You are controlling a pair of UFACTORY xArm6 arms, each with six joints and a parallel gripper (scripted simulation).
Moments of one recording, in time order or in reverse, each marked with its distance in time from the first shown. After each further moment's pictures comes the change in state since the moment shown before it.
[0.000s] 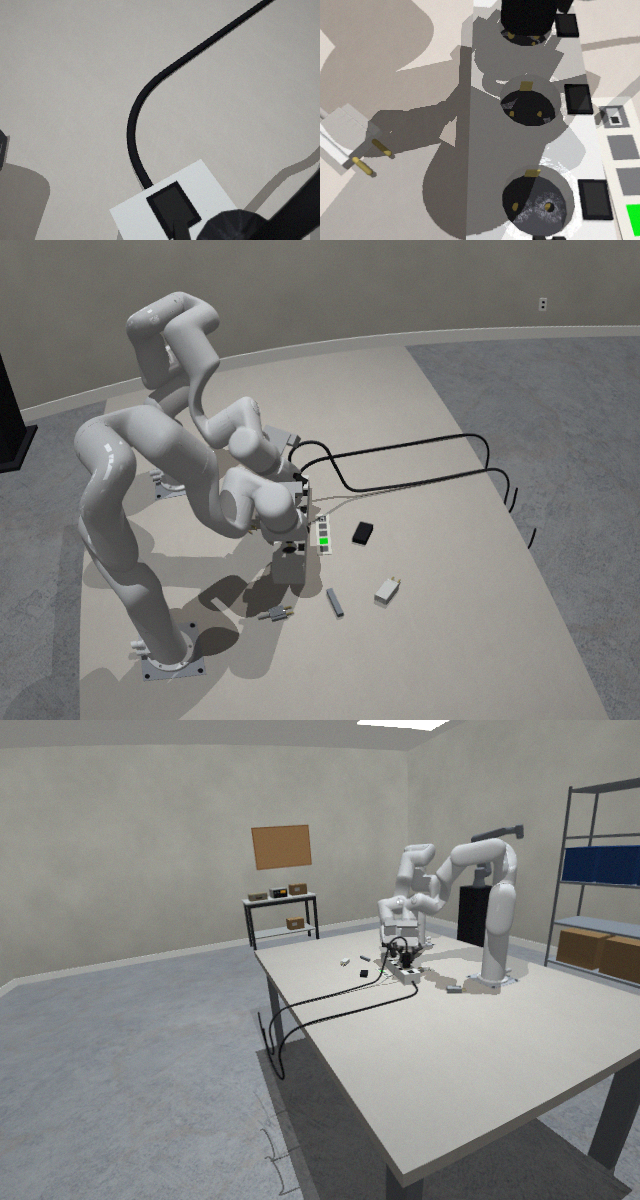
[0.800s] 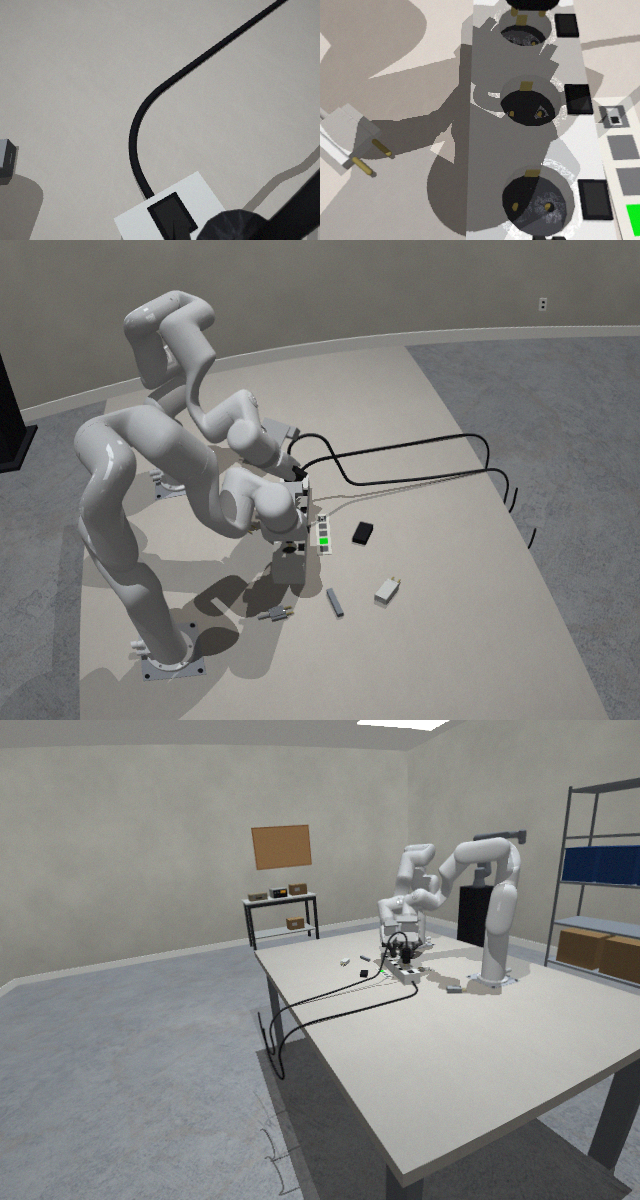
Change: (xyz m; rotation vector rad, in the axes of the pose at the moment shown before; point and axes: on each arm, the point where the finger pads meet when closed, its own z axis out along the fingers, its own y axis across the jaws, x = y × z) left arm 0.012 0.000 -0.018 0.000 0.000 0.000; right arm 0.000 0.000 0.000 0.000 0.000 0.000
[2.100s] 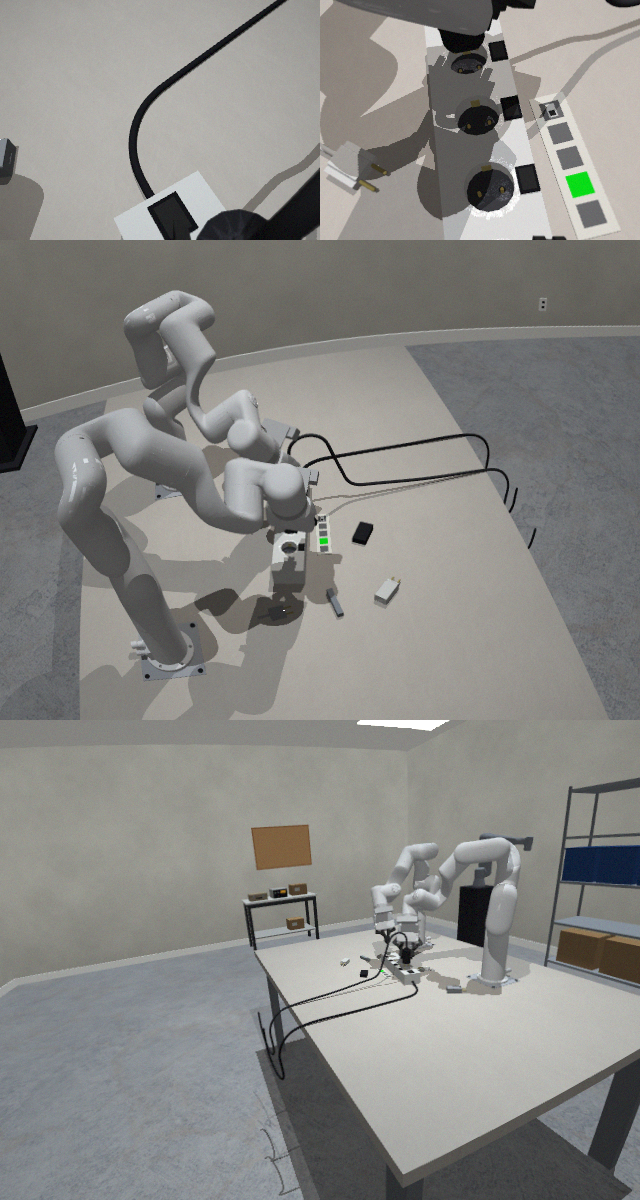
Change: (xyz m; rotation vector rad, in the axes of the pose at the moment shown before) left arm 0.000 0.000 0.001 0.000 0.000 0.000; right arm 0.006 0.022 -0.073 0.018 -0.022 0.196
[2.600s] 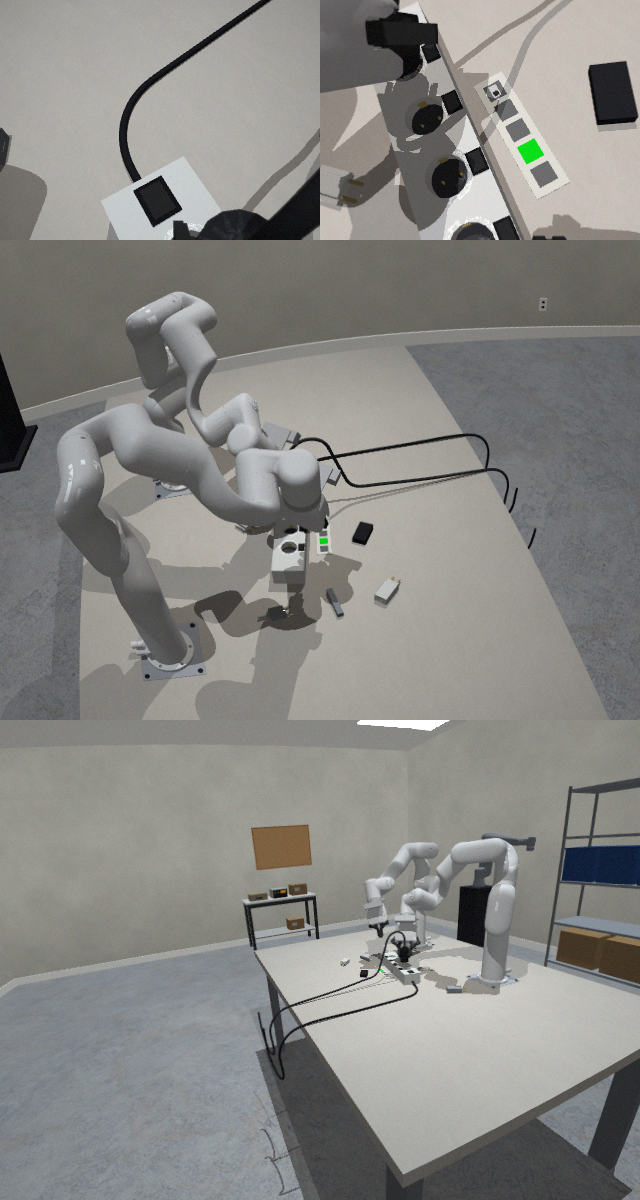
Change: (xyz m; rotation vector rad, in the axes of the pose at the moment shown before) left arm -0.010 0.011 -0.008 -0.001 0.000 -0.001; right arm -0.004 0.028 -0.038 -0.015 -0.081 0.255
